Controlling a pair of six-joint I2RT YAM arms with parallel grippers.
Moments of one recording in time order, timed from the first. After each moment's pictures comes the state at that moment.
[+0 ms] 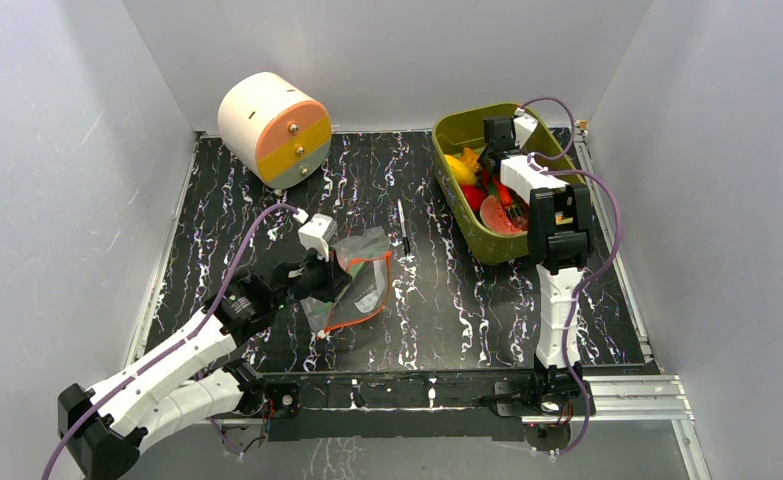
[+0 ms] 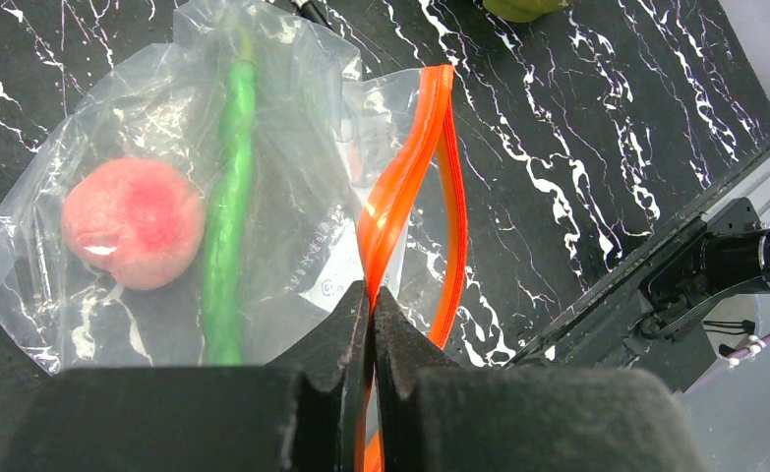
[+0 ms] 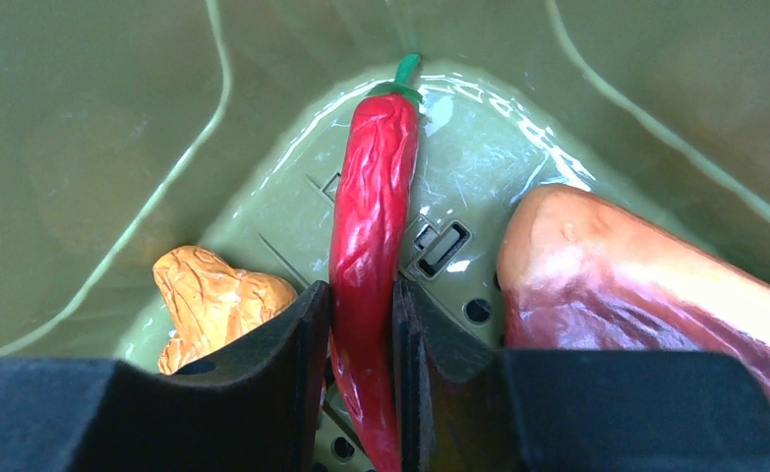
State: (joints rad) left arm -0.76 0.84 0.69 -0.39 0.00 -0.39; right arm 0.12 2.27 1.76 -0.17 0.38 0.60
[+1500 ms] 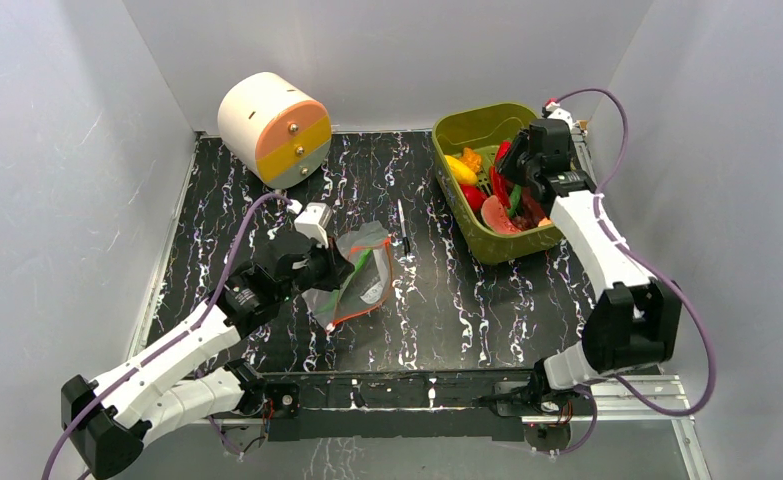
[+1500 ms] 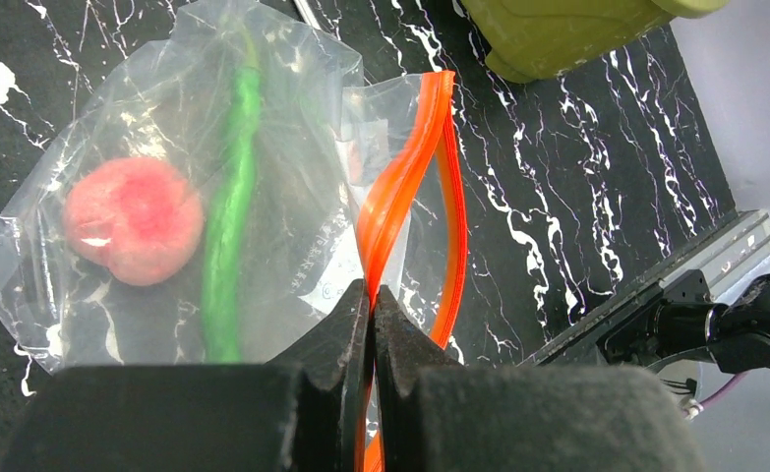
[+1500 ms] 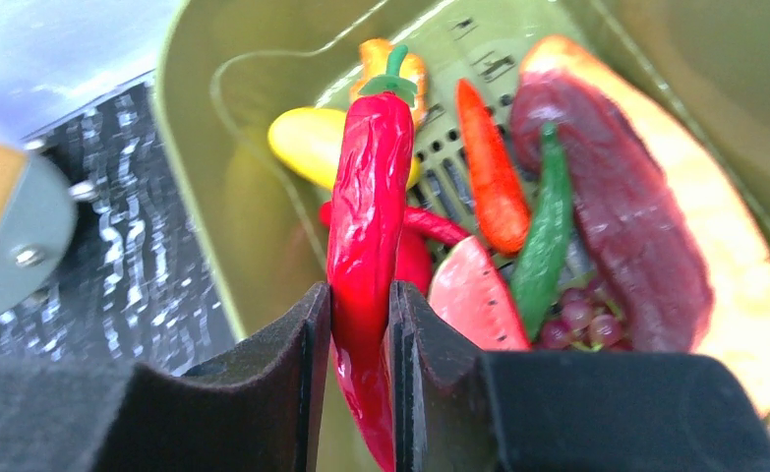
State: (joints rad) left arm -0.76 0.90 0.75 -0.38 -0.07 -0.52; right arm 0.12 1.51 1.32 -0.34 0.10 0.48
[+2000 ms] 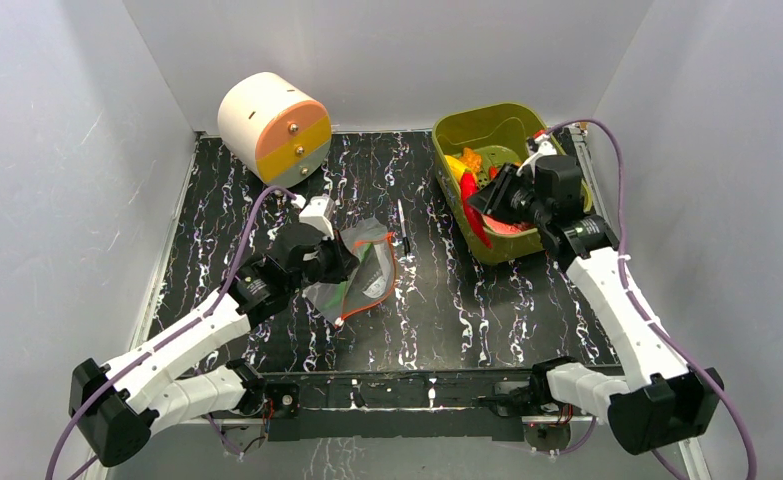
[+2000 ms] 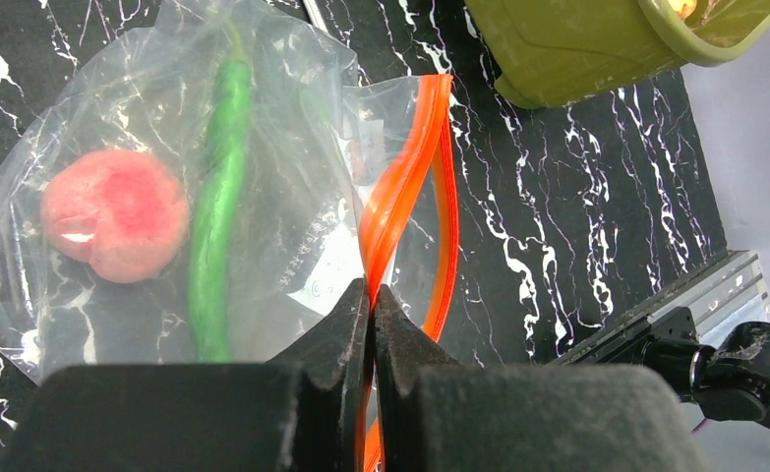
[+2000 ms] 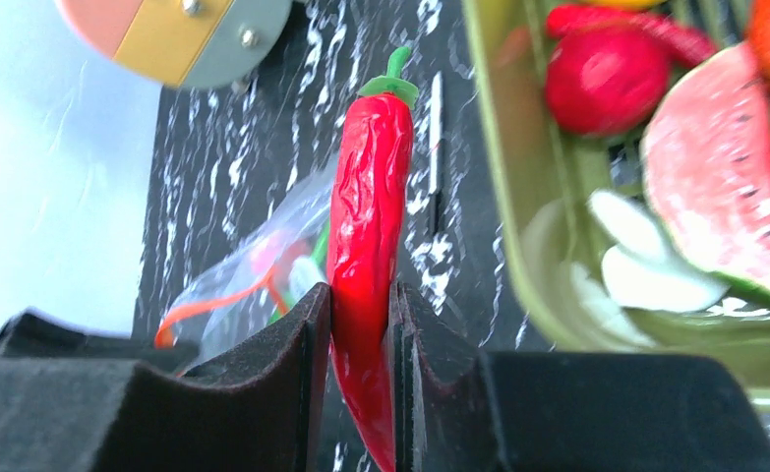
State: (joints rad) left arm -0.76 0.98 0.79 -0.36 -0.11 -0.59; right arm 0.22 1.12 1.11 -0.44 -0.23 0.58
